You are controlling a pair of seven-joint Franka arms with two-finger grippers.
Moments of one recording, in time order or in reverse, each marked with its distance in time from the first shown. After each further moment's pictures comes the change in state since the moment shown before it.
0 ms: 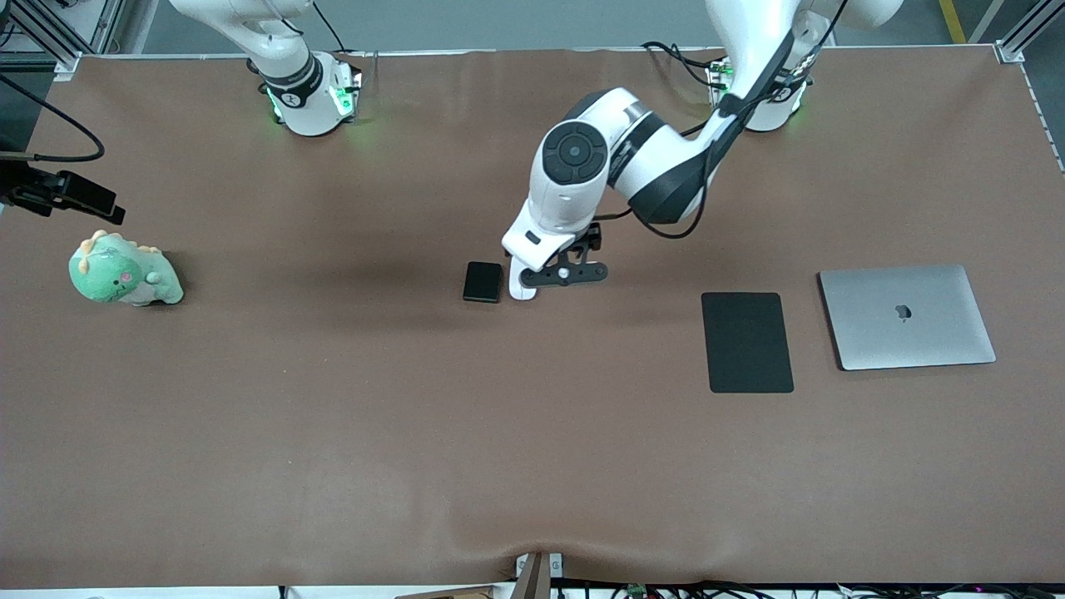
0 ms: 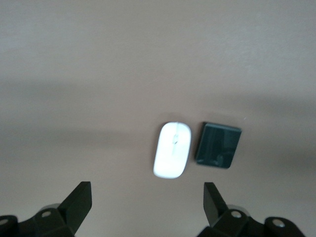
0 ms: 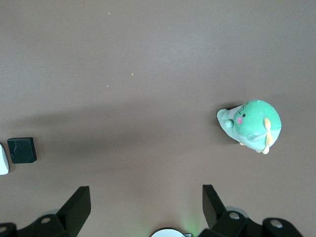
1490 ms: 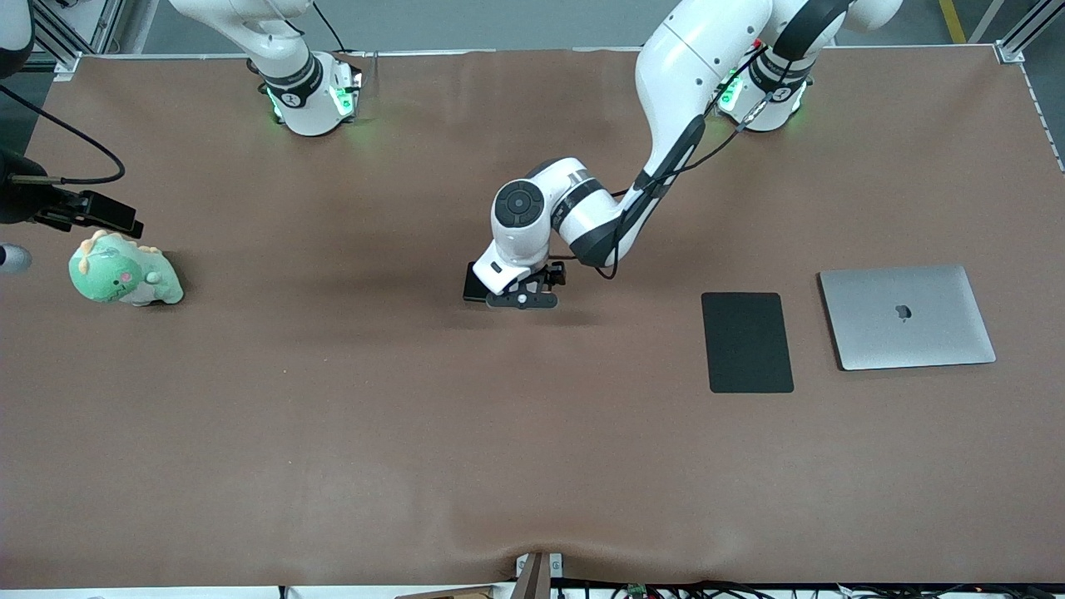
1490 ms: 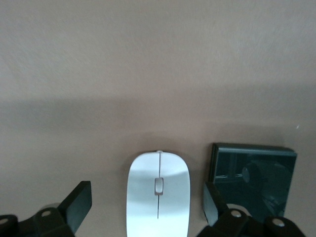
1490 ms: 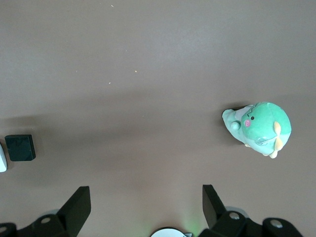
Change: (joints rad) left arm -0.100 0.272 0.009 0.019 0.153 0.217 -0.019; right arm 0.004 0.051 0.014 0.016 0.003 0.001 -0.001
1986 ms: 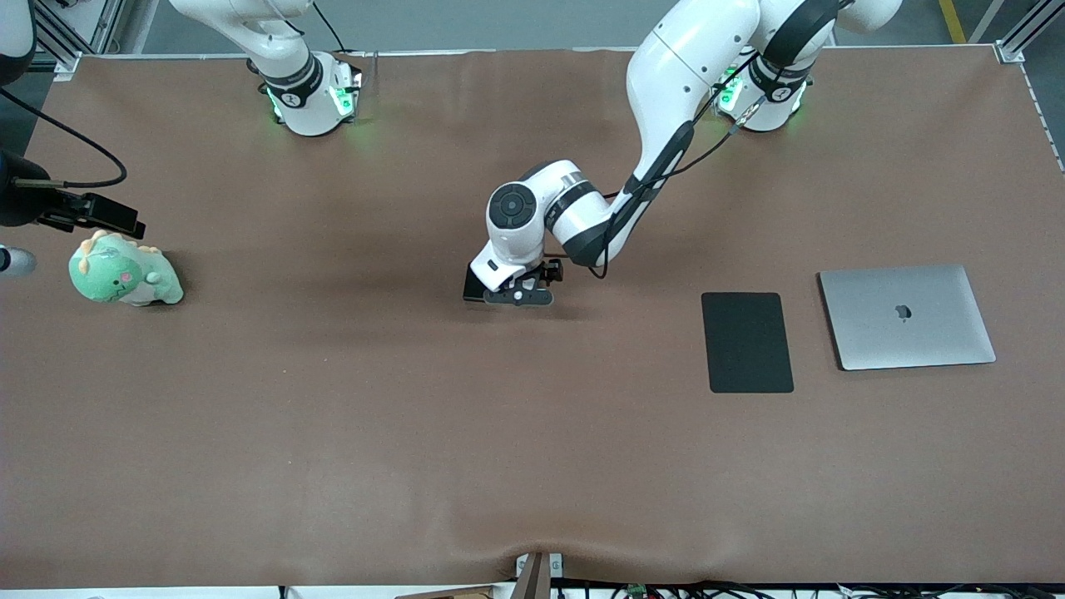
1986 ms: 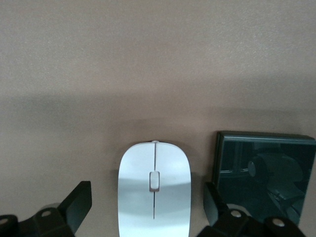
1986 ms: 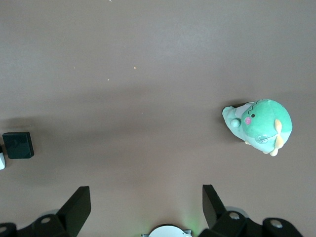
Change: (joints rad) left arm -0.013 0.025 0.000 0.000 0.000 0.002 0.000; right arm -0.001 0.013 -0.001 0.002 0.000 -0.011 -0.007
